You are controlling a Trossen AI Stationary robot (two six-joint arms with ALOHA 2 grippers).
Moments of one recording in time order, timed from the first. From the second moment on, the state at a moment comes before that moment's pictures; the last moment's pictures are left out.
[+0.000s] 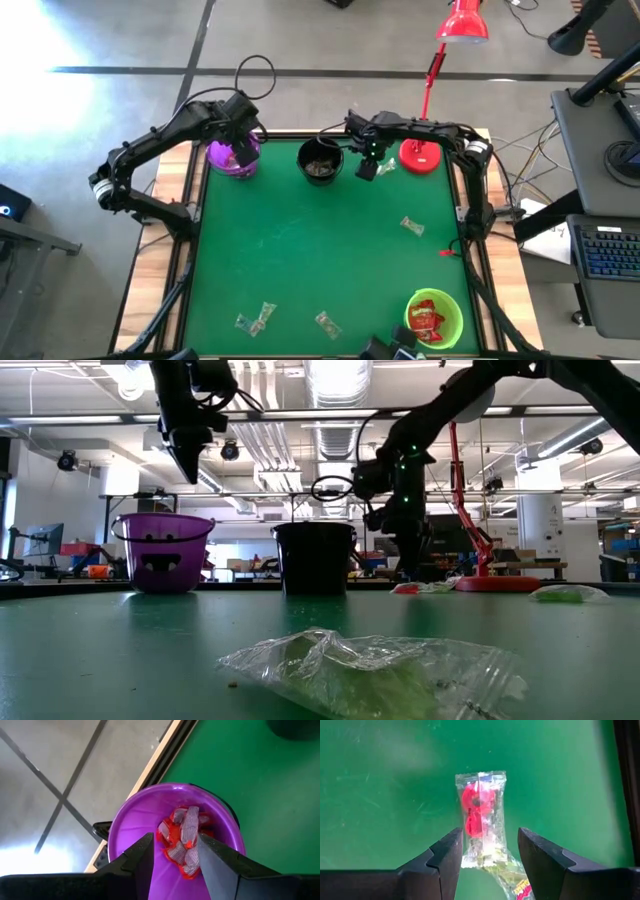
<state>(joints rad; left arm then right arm) 0.66 1.37 1.36 -1.15 -0.35 0.17 -0.62 2.02 1.52 -0.98 0.04 -0.18</state>
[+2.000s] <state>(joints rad) 0.66 1.37 1.36 -1.16 -0.35 0.17 -0.64 2.02 1.44 -0.95 0.10 -0.02</state>
